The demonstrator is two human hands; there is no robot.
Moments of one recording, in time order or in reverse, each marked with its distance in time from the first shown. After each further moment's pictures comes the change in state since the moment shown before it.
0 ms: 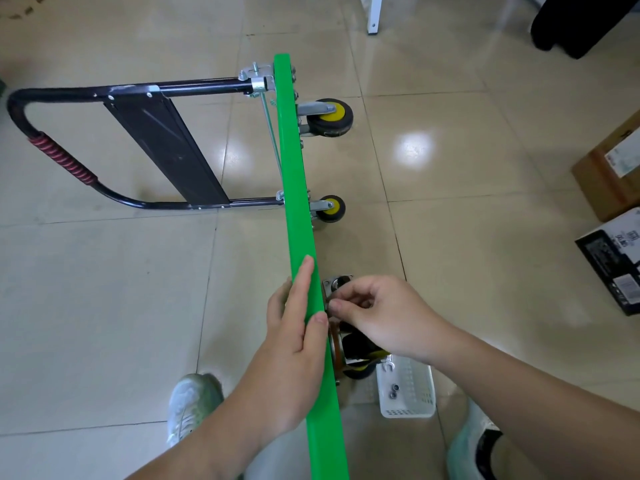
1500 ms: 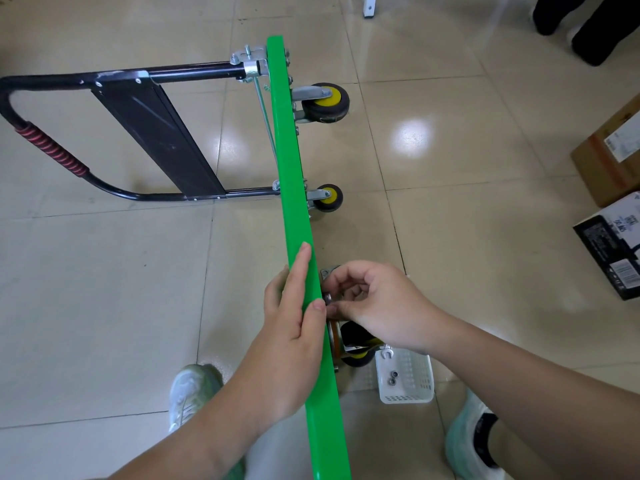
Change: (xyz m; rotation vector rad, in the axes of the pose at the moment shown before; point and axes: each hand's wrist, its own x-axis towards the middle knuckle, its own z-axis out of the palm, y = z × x) left_hand -0.001 0.000 0.000 0.010 -0.020 -0.012; right_hand -0.001 0.004 0.005 0.062 -0.042 -0.044
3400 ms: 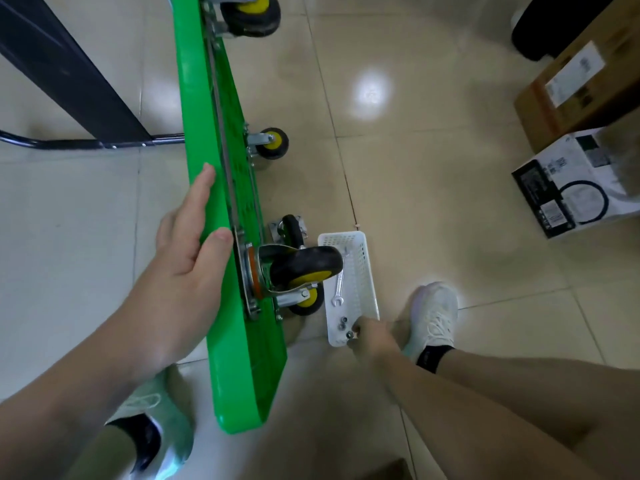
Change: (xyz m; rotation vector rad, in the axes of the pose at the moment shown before) left_hand 0.002 -0.011 0.002 0.074 0.099 0.074; right_hand -0.066 0.288 0.016 -0.736 0.066 0.595
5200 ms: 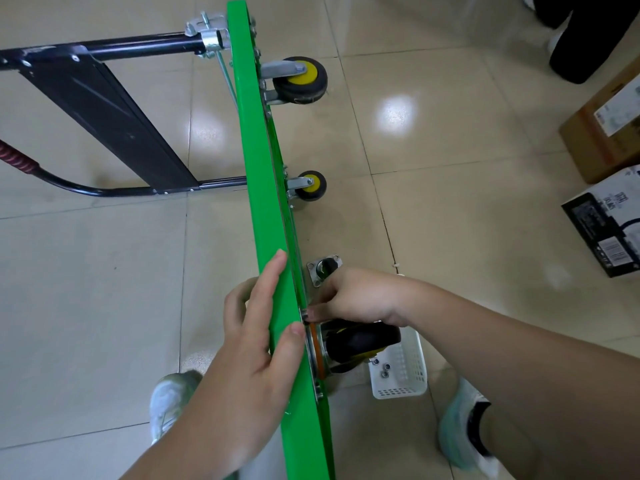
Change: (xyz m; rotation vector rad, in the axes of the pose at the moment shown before) left_hand 0.007 -0.007 -0.013 0.013 -0.118 0.050; right_hand -0.019 -0.201 -0.210 0.382 -0.400 -0.374
